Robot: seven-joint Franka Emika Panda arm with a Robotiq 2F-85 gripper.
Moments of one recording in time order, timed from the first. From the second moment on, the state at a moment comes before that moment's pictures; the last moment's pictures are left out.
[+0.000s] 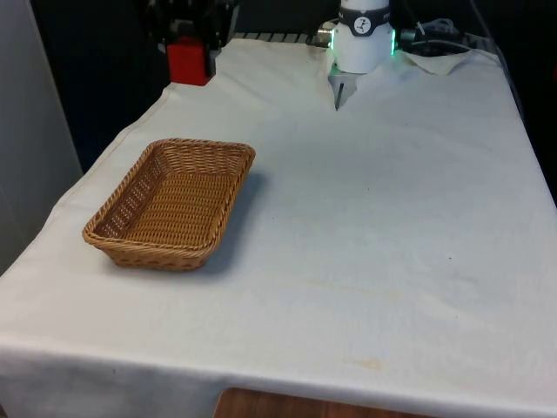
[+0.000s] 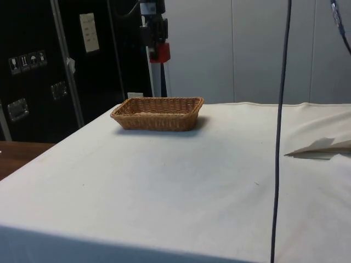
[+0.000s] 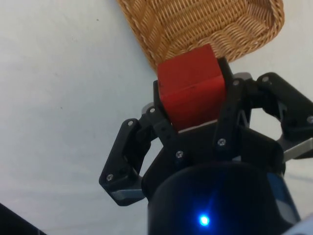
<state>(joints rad) 0.17 0.37 -0.56 -1.74 0.14 2.10 -0.34</state>
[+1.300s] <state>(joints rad) 0.16 0.50 -0.56 -1.65 0.32 2.10 -0.41</state>
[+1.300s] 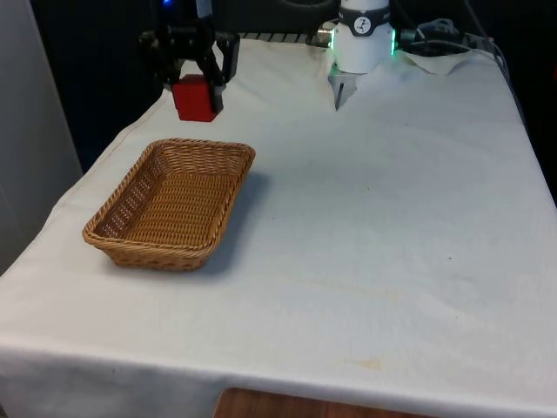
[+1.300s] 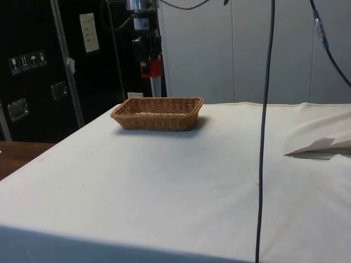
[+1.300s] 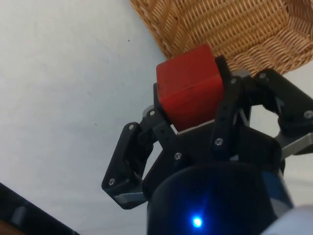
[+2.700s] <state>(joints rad) 0.12 0.70 -0.59 -1.56 0.43 2.14 -0.47</state>
